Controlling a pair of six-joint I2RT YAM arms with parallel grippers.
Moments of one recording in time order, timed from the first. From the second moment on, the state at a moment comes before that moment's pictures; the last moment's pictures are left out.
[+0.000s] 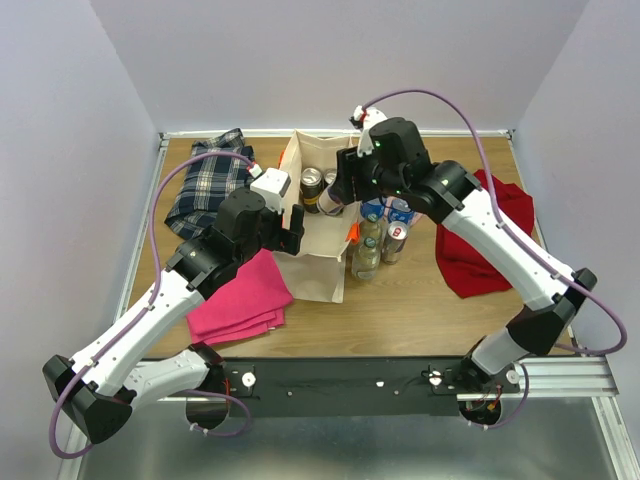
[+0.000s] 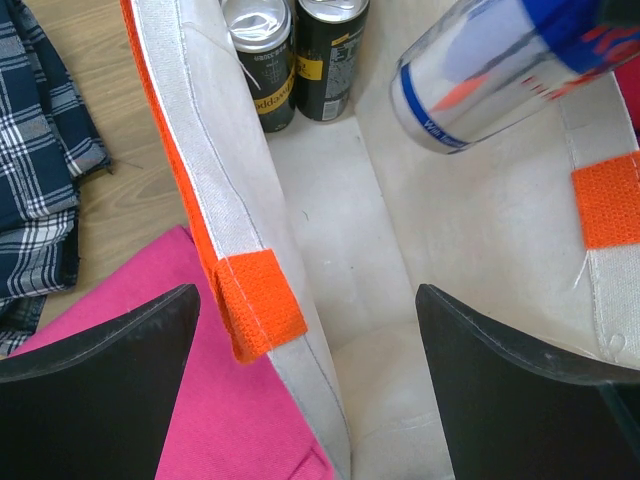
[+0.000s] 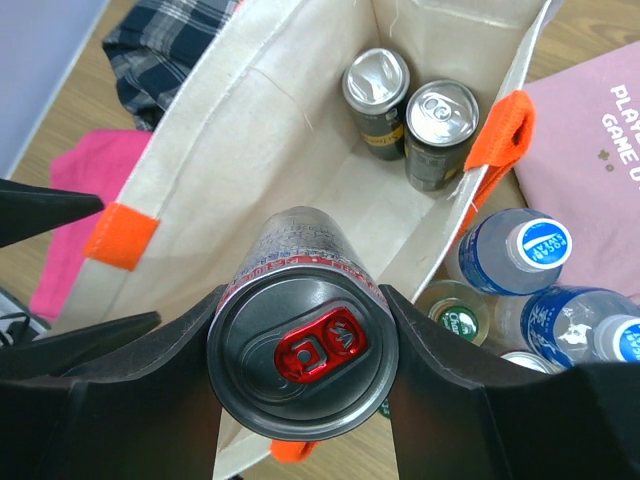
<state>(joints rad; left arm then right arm) -0.67 1.01 1.05 -0.52 -0.18 -0.19 0.76 1.57 1.77 -0.76 0.08 0.27</state>
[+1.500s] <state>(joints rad) -0.67 1.03 1.09 -0.48 -0.20 -0.24 0.76 1.21 1.52 -0.88 0.41 0.36</state>
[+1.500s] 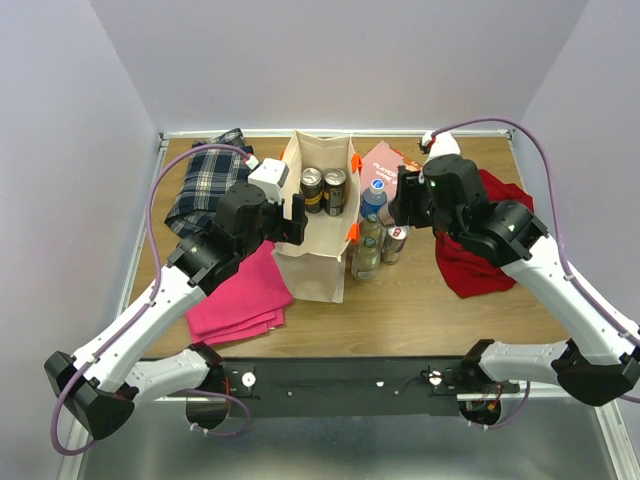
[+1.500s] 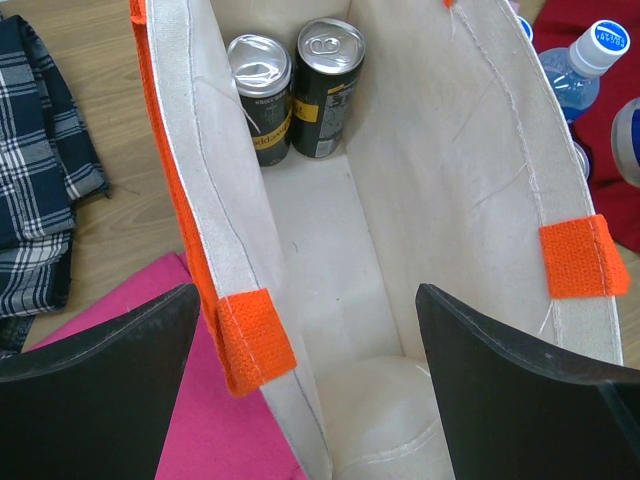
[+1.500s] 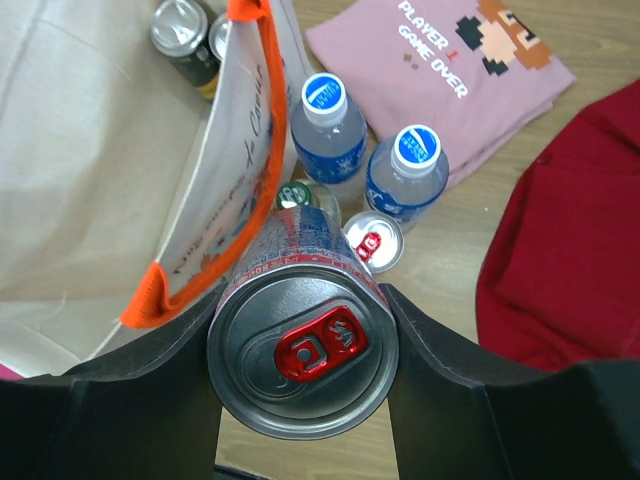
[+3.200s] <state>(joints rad) -0.67 1.05 1.09 -0.45 -0.20 -0.26 0.77 1.12 1.25 -0.97 0.59 0.55</state>
